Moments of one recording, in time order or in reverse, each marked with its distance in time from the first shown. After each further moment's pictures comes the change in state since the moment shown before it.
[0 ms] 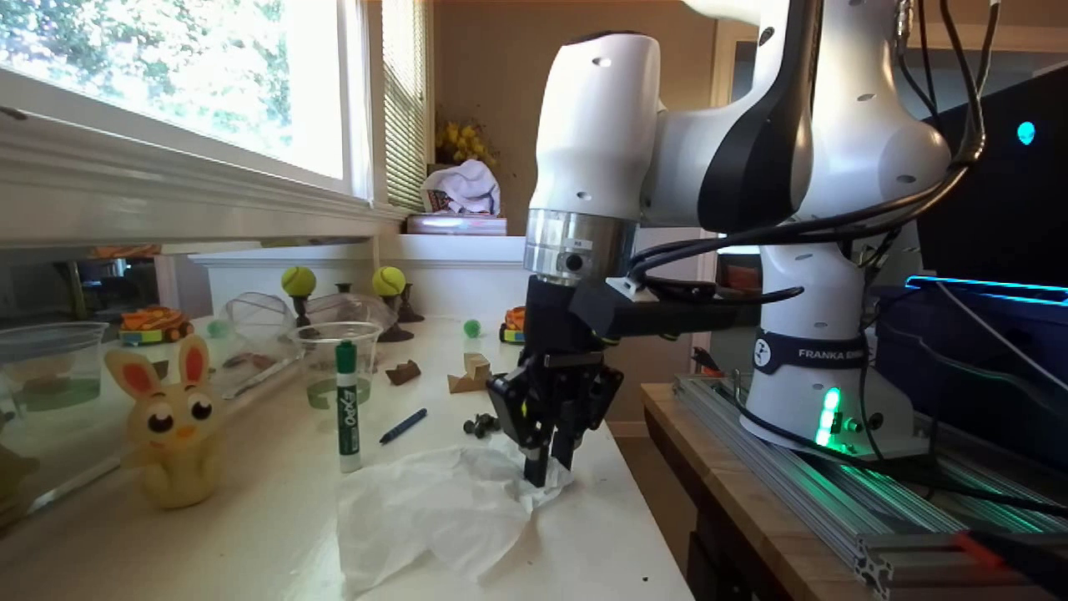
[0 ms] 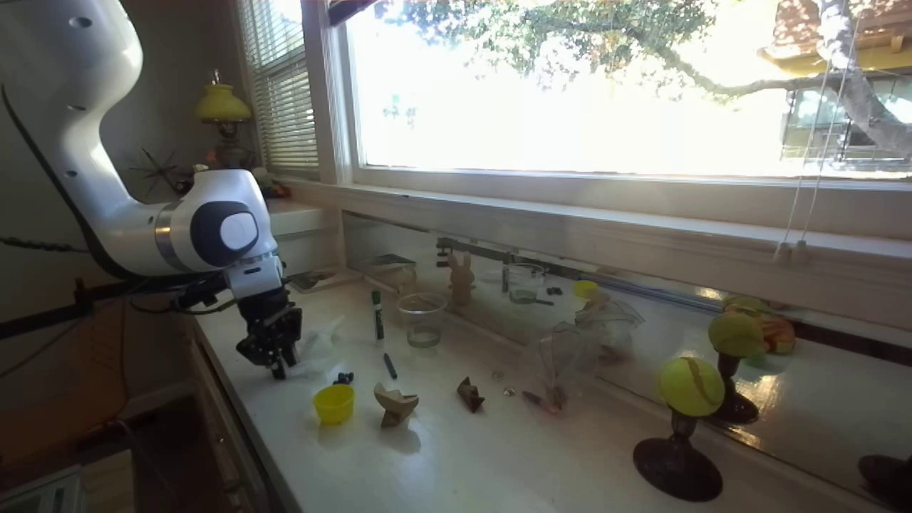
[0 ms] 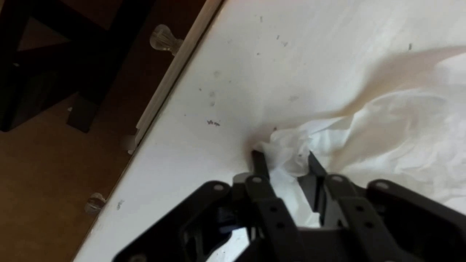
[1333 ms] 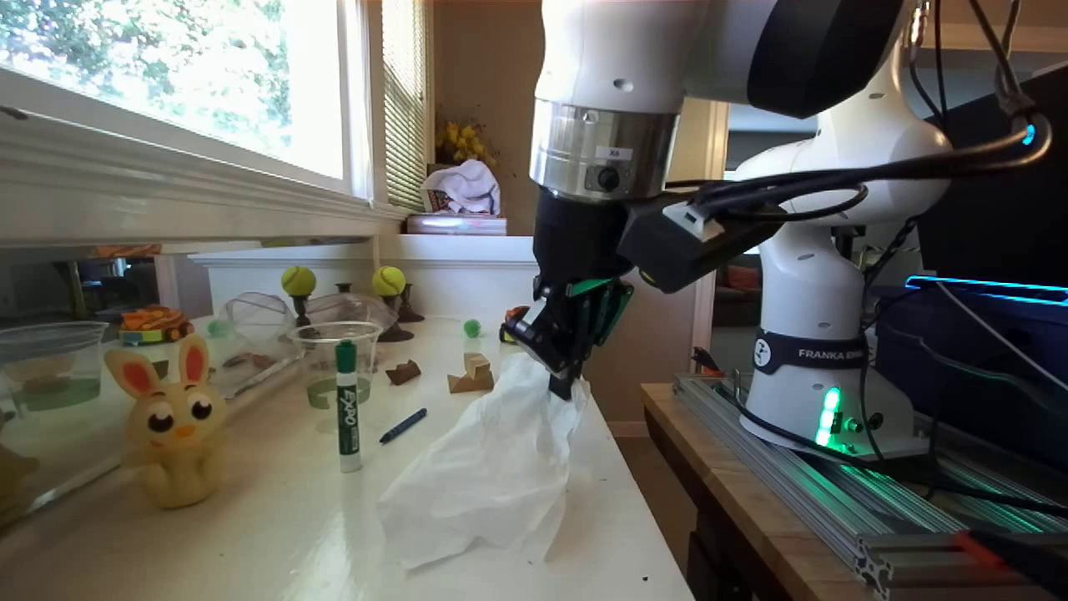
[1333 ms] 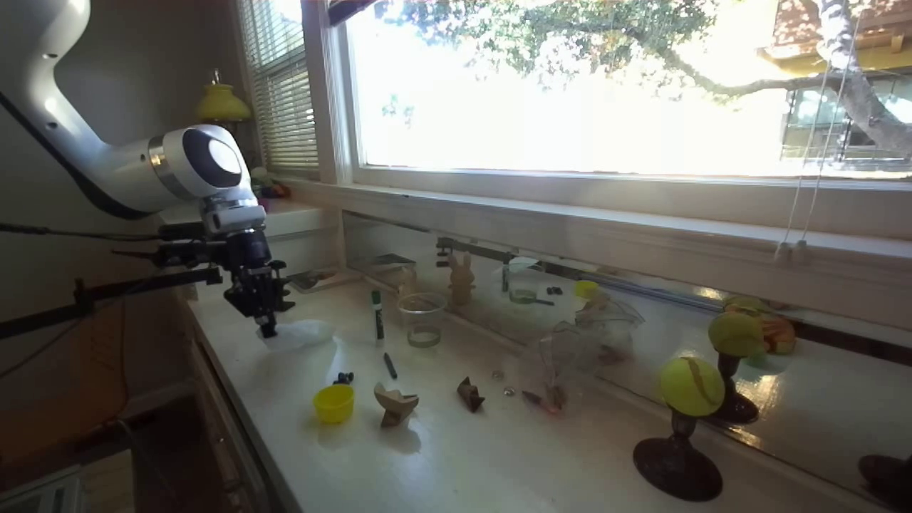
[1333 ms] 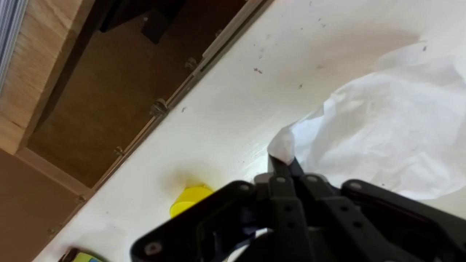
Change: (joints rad) arm 0.072 -0.098 0.114 0.217 -0.083 -0.613 -0.009
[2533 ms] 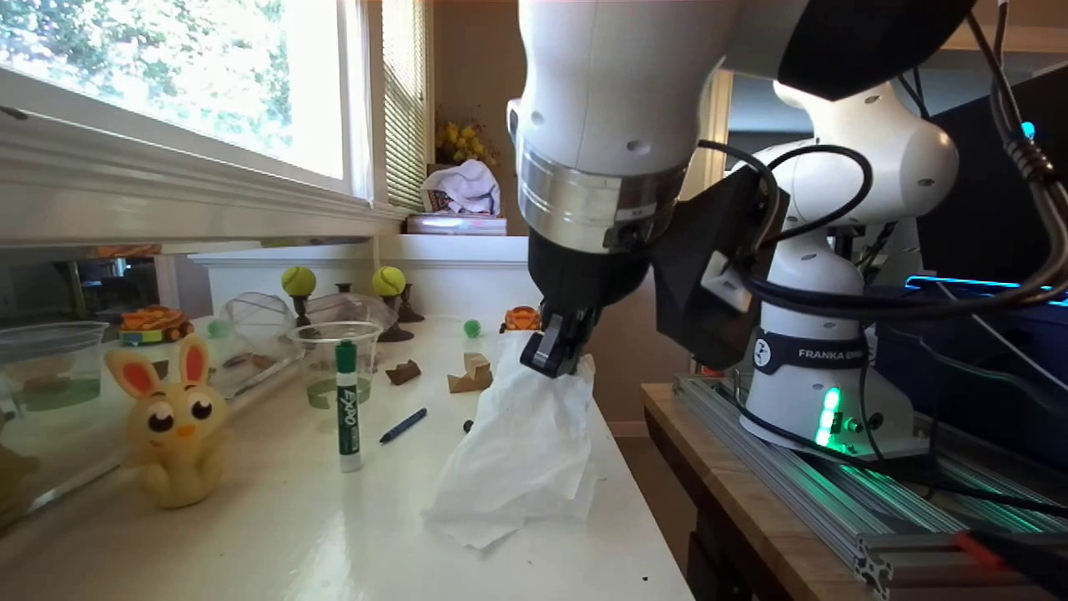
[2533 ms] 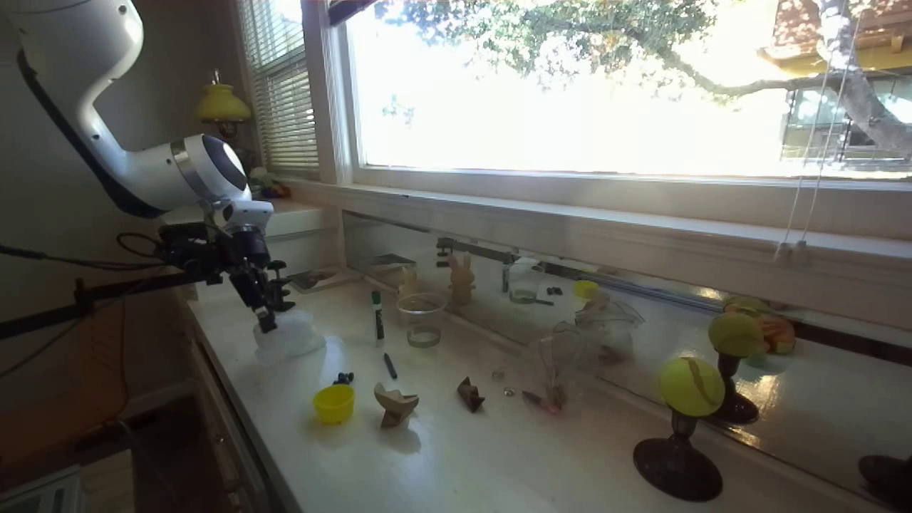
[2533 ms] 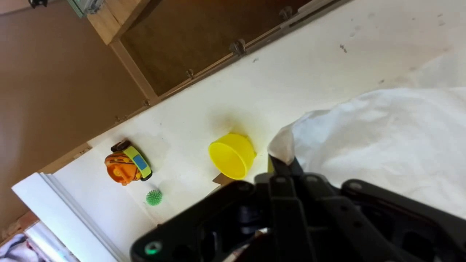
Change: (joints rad) arm 0.107 0.222 0.009 0.241 -0.173 -0.446 -0.110
